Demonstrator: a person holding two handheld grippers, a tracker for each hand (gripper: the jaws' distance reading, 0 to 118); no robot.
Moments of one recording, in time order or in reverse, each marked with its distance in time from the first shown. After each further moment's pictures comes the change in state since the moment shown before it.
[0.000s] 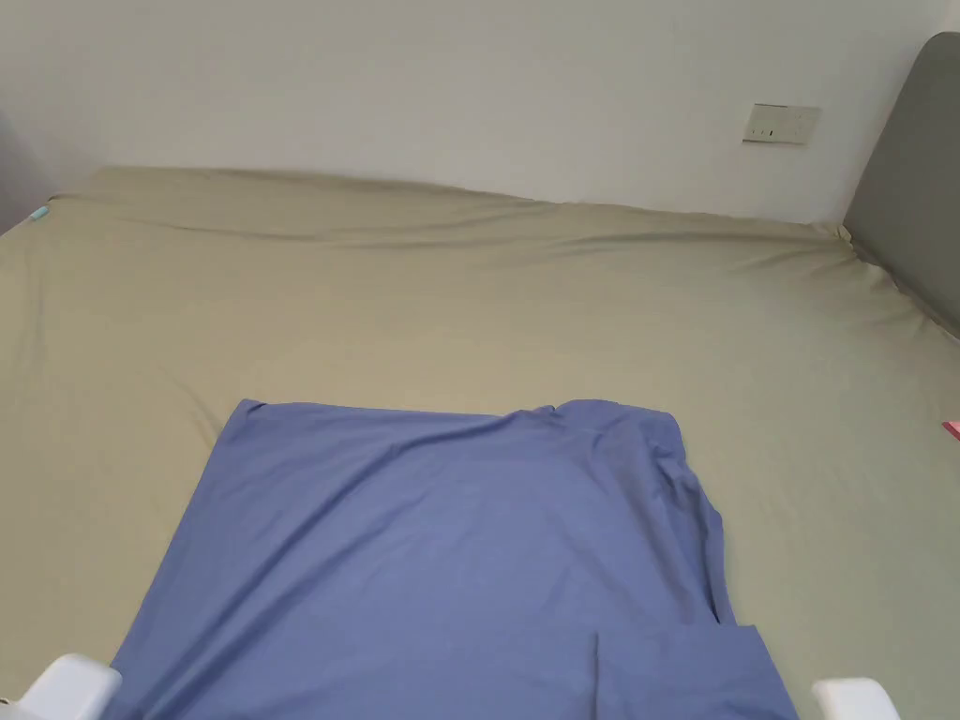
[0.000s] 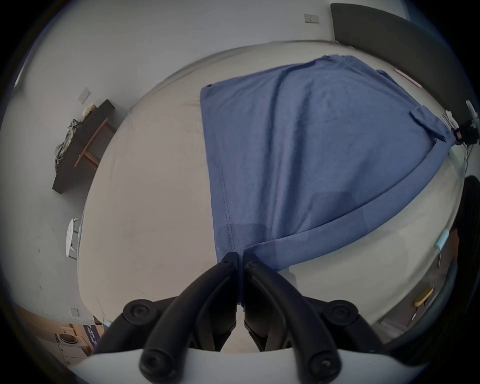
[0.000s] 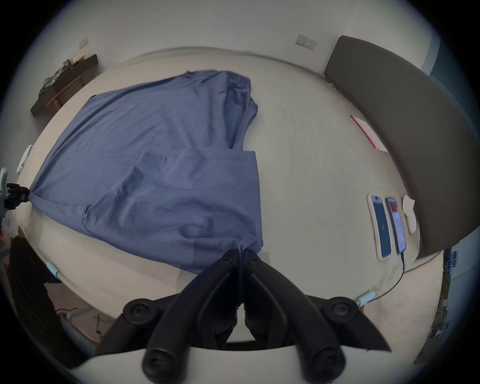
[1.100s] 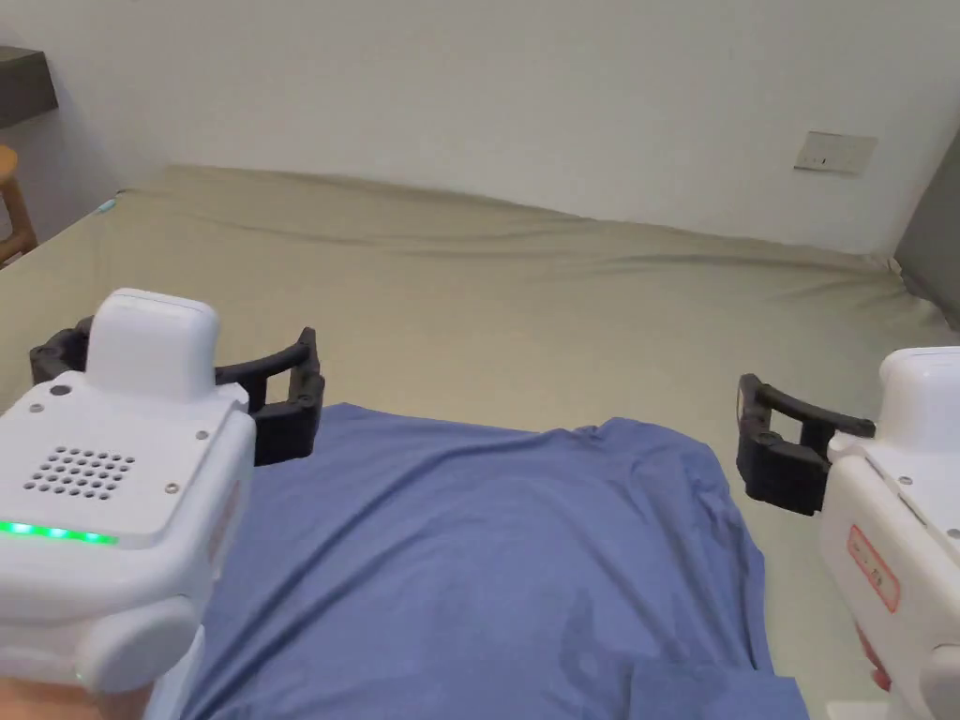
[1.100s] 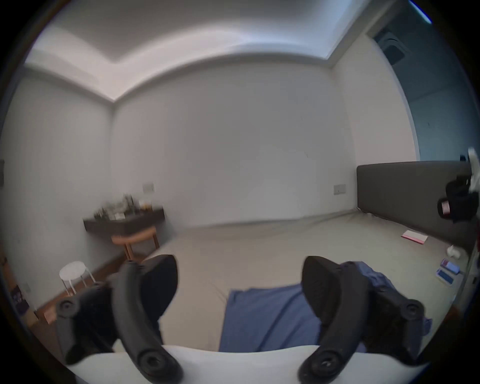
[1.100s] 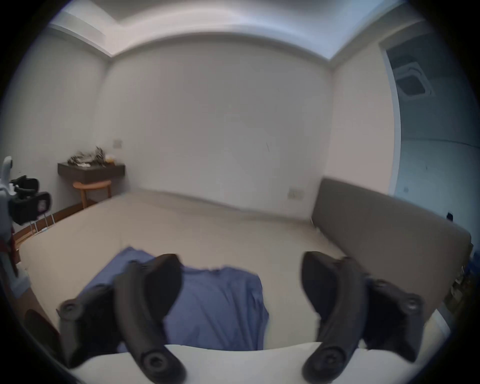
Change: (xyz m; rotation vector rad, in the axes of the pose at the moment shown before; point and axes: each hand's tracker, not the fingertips) left arm 0.041 0.117 0.228 1.023 0.227 0.284; right arm -0.096 0.123 0.228 0.989 -0.057 0.045
